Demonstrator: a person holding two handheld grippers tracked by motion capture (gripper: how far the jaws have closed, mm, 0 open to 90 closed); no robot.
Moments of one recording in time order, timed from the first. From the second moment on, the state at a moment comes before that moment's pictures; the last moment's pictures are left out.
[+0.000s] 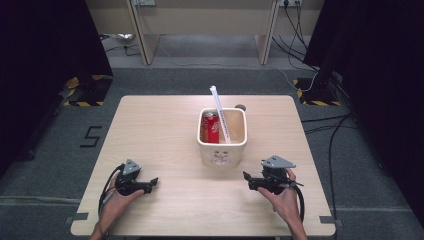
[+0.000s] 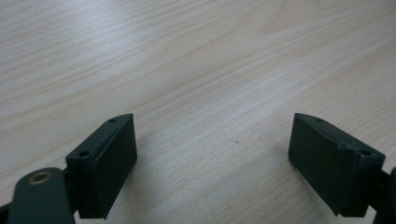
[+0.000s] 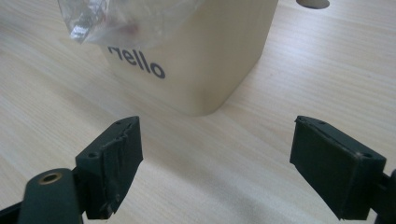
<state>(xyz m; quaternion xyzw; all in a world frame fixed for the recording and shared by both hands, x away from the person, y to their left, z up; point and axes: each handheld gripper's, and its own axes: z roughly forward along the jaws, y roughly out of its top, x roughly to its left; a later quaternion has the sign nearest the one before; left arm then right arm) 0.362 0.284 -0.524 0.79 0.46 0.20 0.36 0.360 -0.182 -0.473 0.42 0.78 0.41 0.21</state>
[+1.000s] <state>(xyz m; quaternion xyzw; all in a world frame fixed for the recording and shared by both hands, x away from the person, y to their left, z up) 0.362 0.284 -0.524 0.79 0.46 0.20 0.36 0.341 -0.192 -0.494 0.44 0.79 0.38 0.20</state>
